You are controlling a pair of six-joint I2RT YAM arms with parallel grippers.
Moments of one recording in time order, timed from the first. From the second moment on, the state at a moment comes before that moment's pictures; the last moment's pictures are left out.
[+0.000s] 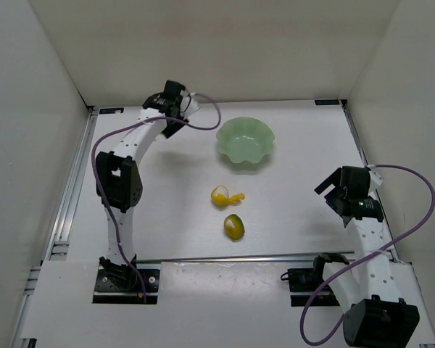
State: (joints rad) left arm -0.29 2.09 1.87 -0.87 -0.37 0.70; right arm -0.08 0.82 0.69 -0.74 0.23 0.66
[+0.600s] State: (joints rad) left arm -0.64 2.35 2.33 -0.70 -0.11 0.48; right arm 0.03 0.85 0.68 -0.67 0.03 0.49
